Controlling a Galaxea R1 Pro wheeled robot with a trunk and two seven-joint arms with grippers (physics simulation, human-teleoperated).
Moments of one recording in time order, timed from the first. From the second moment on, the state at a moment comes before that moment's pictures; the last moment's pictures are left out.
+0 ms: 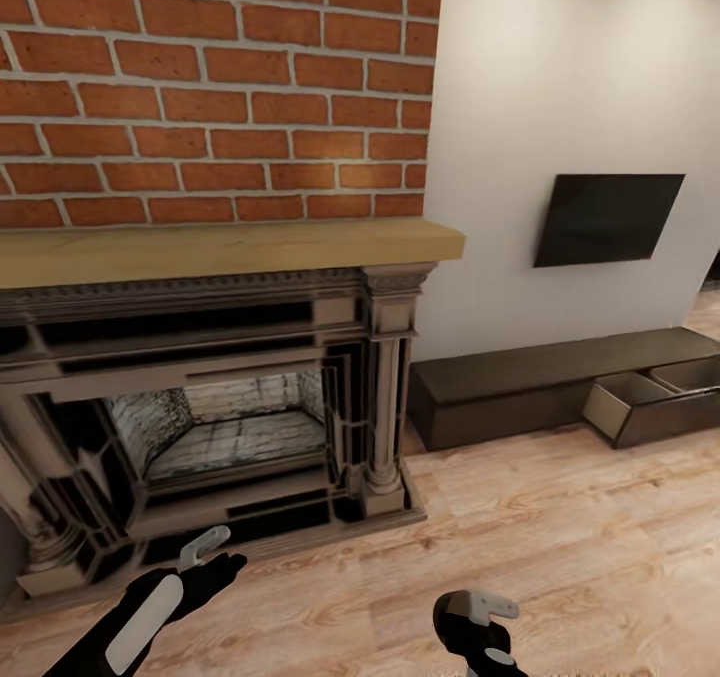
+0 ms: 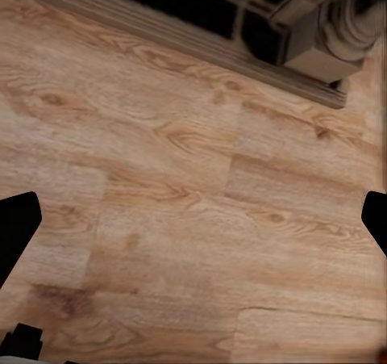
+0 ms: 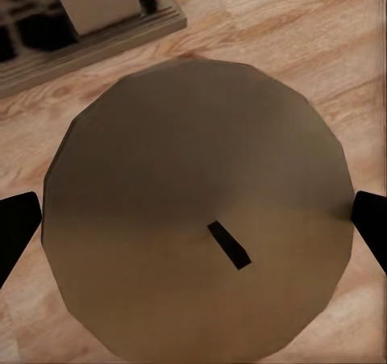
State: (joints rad) left arm -0.38 0.24 -0.32 -0.85 1.03 0.42 0.29; right arm -0.47 0.04 0.57 -0.24 -0.69 -0.14 -0.27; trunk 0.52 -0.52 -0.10
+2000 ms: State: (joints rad) left arm -0.38 0.24 -0.32 -0.85 1.04 0.42 0.28; right arm -0.47 0.04 0.57 -0.24 -0.69 -0.14 -0.27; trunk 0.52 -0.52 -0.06
